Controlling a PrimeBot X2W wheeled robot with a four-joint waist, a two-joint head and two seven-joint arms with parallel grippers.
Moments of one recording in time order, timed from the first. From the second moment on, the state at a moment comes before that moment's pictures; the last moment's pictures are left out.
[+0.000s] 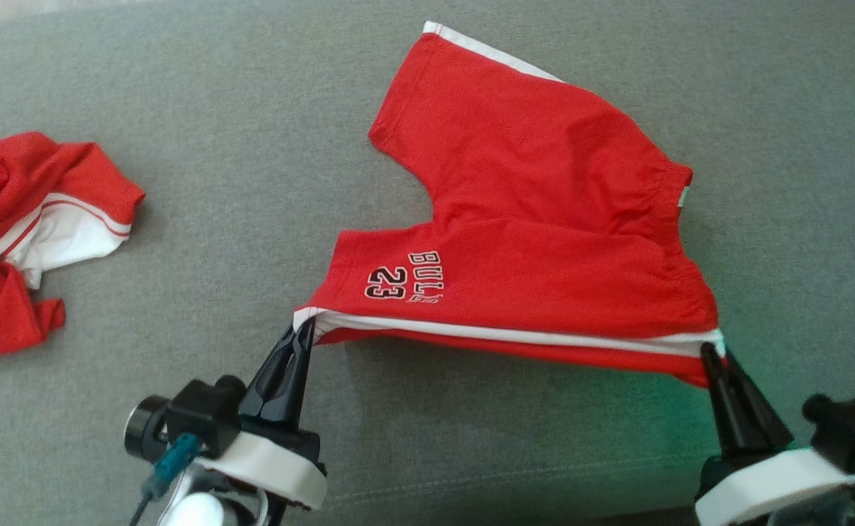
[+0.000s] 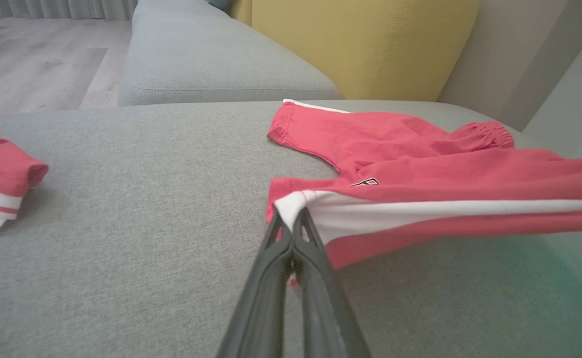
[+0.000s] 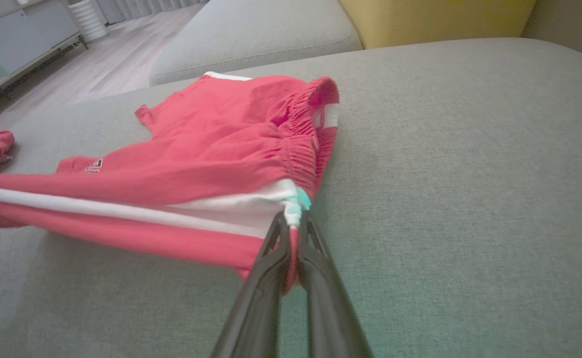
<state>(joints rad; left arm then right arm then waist) 0.01 0.12 -0.32 0.06 -0.18 -0.03 -0.22 0.24 -0.04 0.01 -0.19 0.18 0.13 0.12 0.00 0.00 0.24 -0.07</state>
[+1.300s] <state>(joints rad) -1.17 0.30 -0.71 0.86 -0.54 -0.13 -0.03 -0.53 -0.05 0.18 0.32 0.61 0.13 0.13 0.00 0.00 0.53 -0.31</state>
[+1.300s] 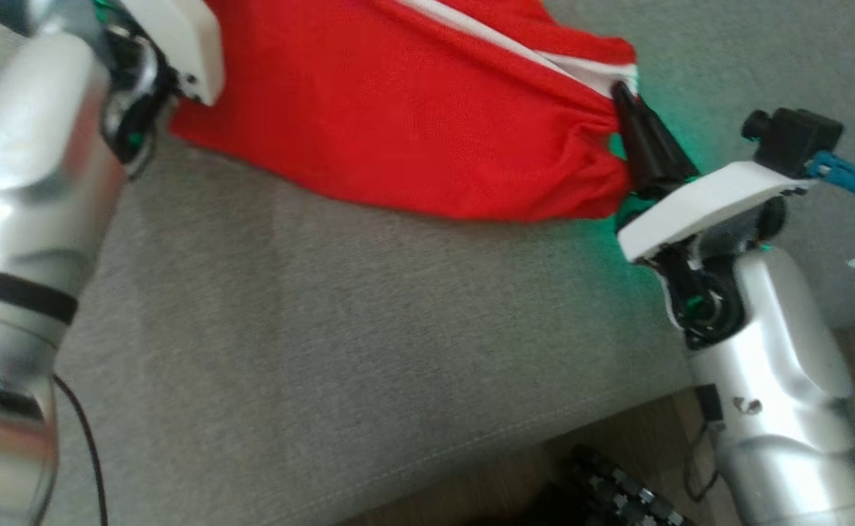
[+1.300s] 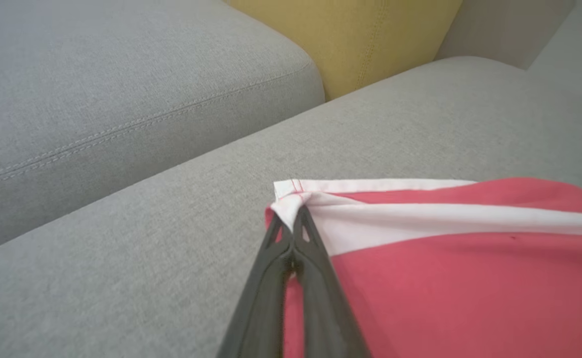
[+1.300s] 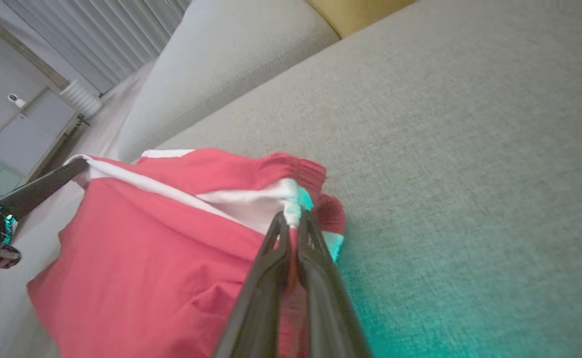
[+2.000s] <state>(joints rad) -1.24 0.29 -0.78 0.99 -0.68 -0.08 -0.25 -0.57 -0.05 0.24 0.36 0.44 0.13 -0.23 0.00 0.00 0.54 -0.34</state>
